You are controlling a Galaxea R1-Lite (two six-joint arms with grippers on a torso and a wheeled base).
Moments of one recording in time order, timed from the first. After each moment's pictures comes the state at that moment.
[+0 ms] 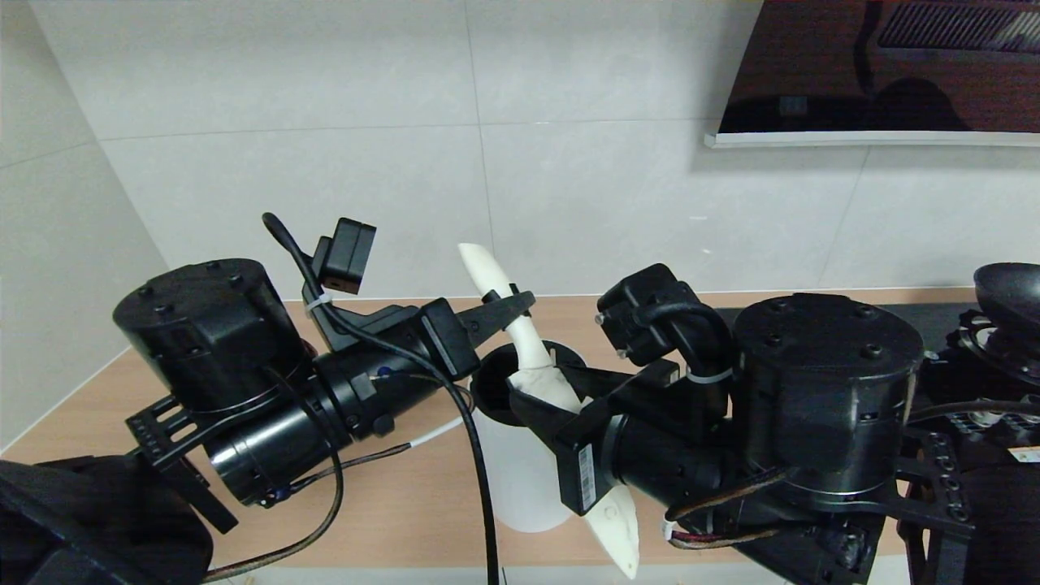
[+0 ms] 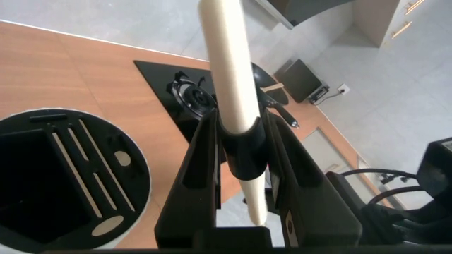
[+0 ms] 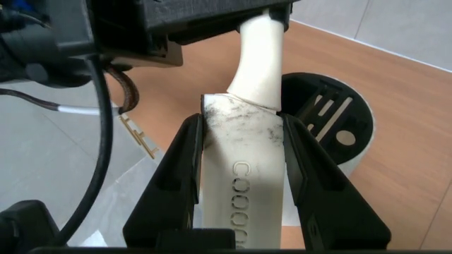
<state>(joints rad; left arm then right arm) -0.60 1.67 -0.62 -1.12 -0.22 -0.72 1.04 1.73 -0.87 -0.73 -0.25 0.11</state>
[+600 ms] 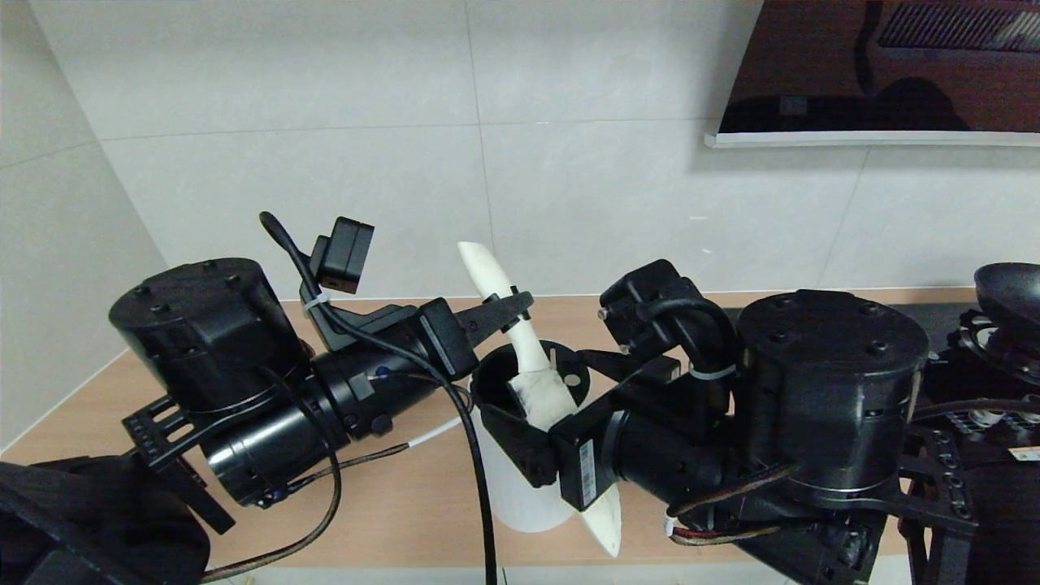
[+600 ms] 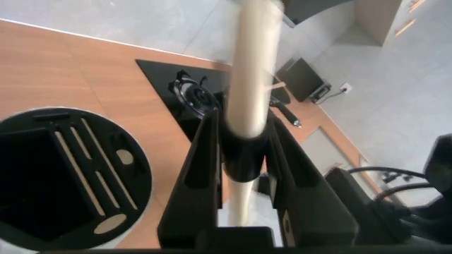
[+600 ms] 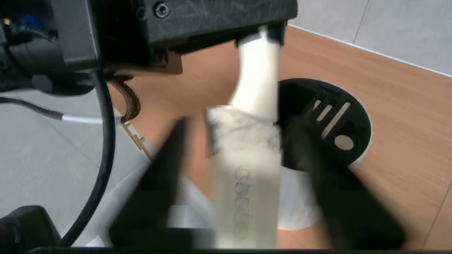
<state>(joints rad) -0.60 1.66 -0.62 -1.12 -0.22 -0.72 1.04 1.73 -0.87 -0.73 -0.25 0.11</state>
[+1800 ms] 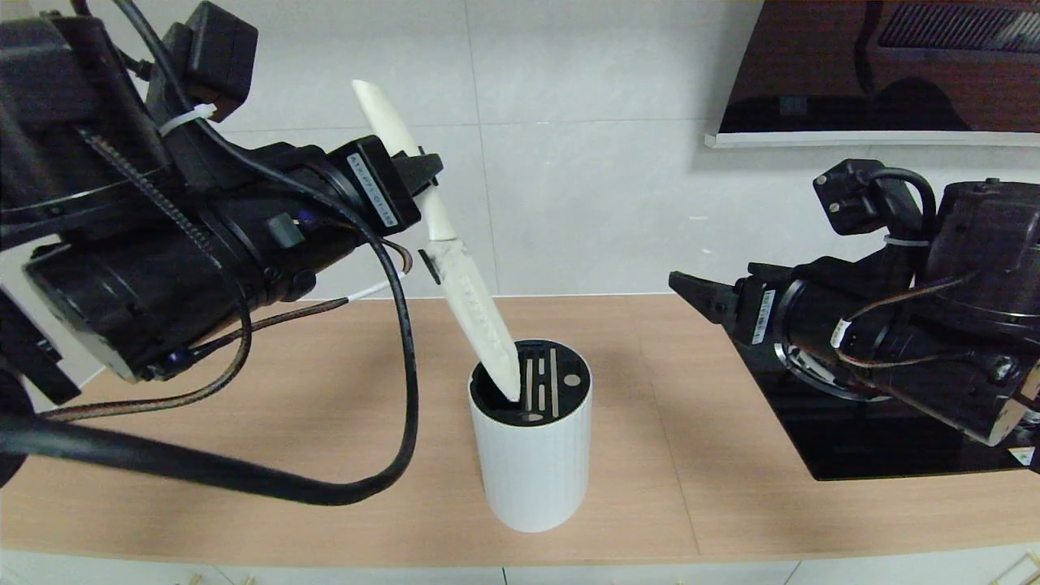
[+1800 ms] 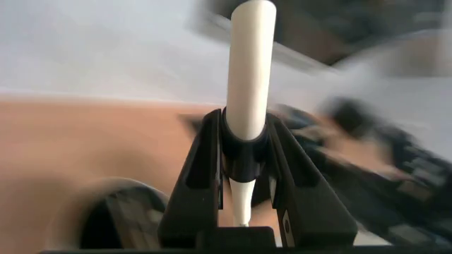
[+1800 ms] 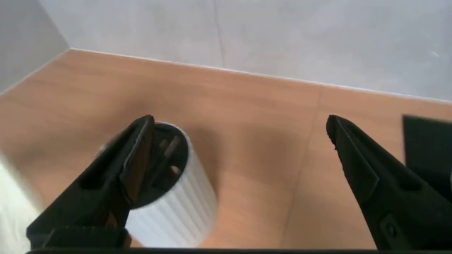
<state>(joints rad) -0.59 1.50 -1.01 -0.59 0.19 -0.33 0.62 1.56 -0.82 -0.68 -0.21 0.12</state>
